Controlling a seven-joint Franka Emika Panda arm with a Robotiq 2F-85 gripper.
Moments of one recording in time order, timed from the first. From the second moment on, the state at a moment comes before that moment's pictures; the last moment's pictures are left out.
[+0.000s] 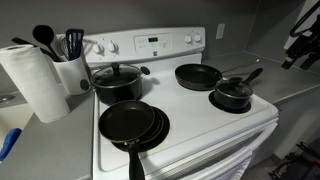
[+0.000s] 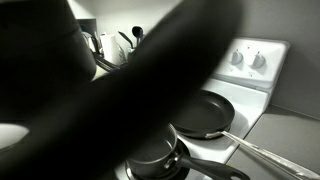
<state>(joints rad) -0.07 -0.89 -0.07 -2.75 0.07 2.05 0.11</state>
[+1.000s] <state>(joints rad) 0.00 -0.88 0.03 -2.75 0.07 2.16 0.11</state>
